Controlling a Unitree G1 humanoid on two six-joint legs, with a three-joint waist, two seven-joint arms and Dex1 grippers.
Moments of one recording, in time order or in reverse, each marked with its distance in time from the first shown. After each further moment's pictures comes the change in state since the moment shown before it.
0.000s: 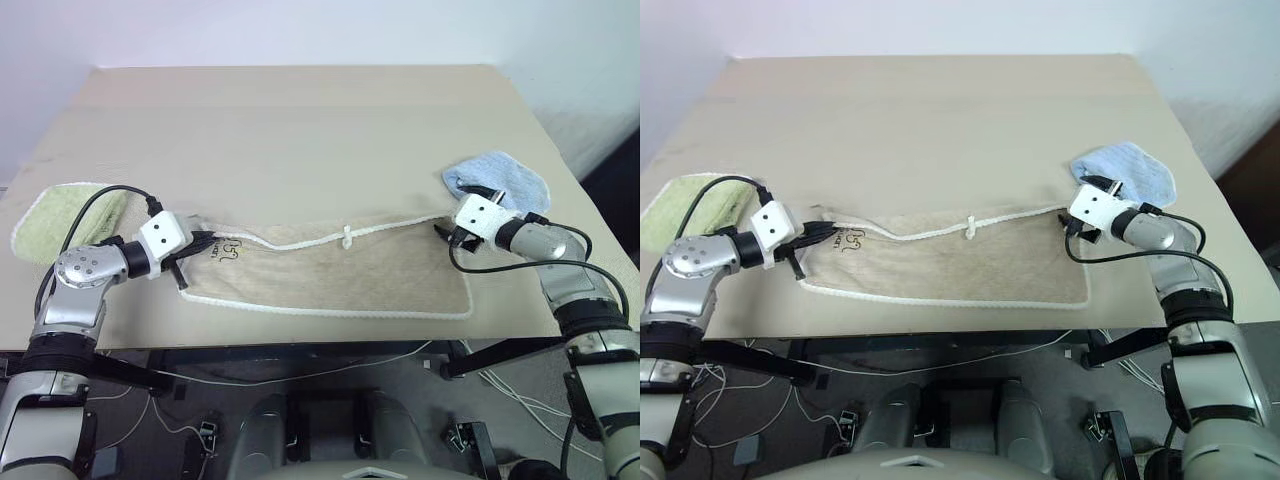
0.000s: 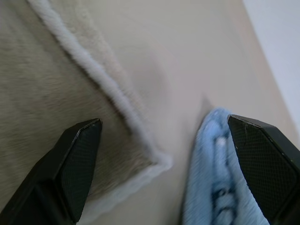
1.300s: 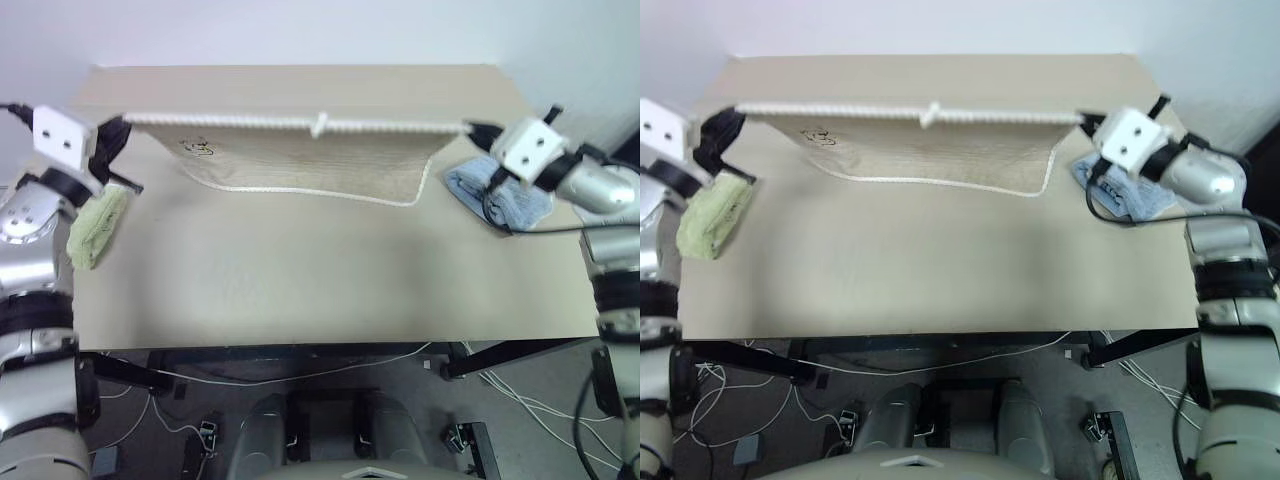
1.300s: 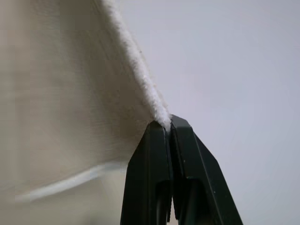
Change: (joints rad) left arm -0.138 0.014 0.257 0.033 -0.178 0.087 0.268; right arm 0.043 -0.131 -0.123 -0.374 0.365 0.036 0.222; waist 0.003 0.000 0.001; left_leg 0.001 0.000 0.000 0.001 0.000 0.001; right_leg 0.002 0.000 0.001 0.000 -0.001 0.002
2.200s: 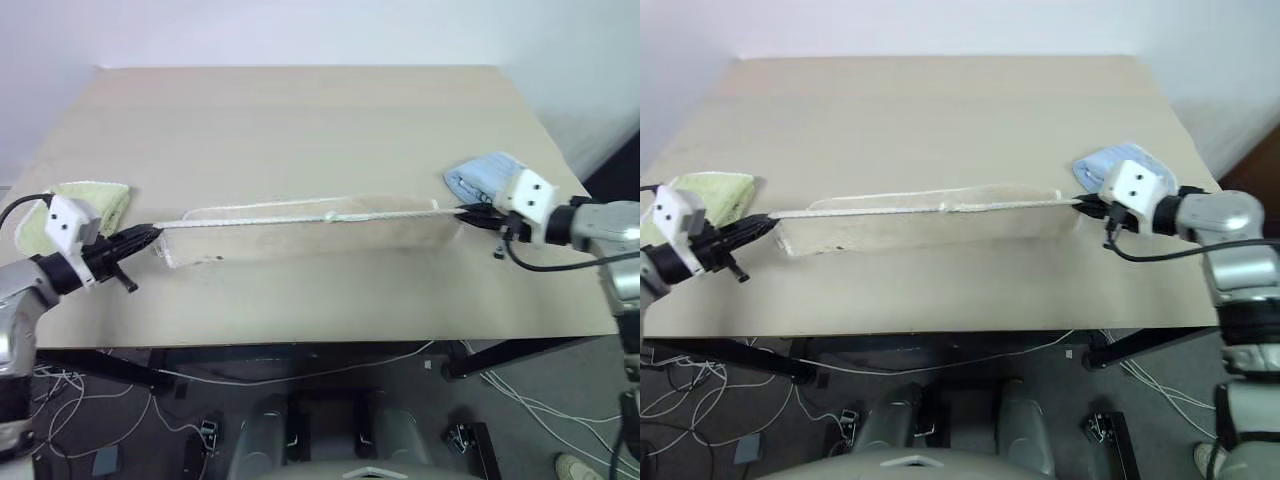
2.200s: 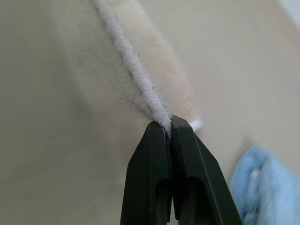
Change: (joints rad) left arm 0.299 0.047 0.044 -0.242 -0.096 0.360 -0.222; right arm 0.054 -0.006 0.015 -0.049 0.040 0.326 0.250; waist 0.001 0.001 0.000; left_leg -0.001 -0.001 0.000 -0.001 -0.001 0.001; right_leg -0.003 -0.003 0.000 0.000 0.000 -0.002
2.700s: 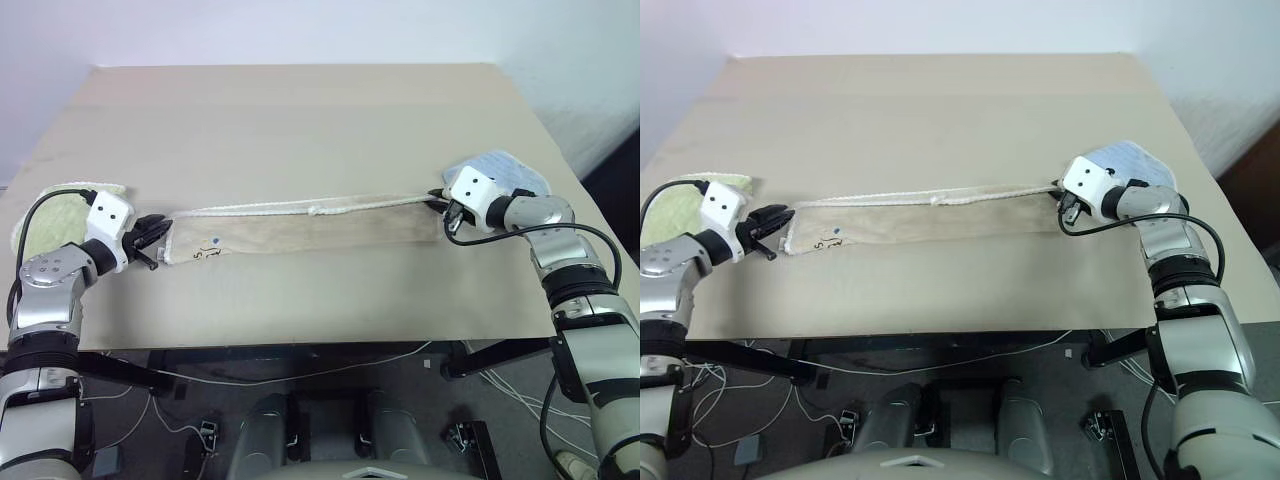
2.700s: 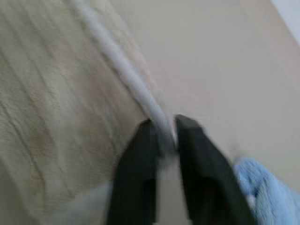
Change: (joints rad) left arm -0.188 -0.063 -0.128 0.348 0.202 -0.183 0.125; right arm -0.248 0.182 0.105 0.538 -0.220 -0.263 -0.199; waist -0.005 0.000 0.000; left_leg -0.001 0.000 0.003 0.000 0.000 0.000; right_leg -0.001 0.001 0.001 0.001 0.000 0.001
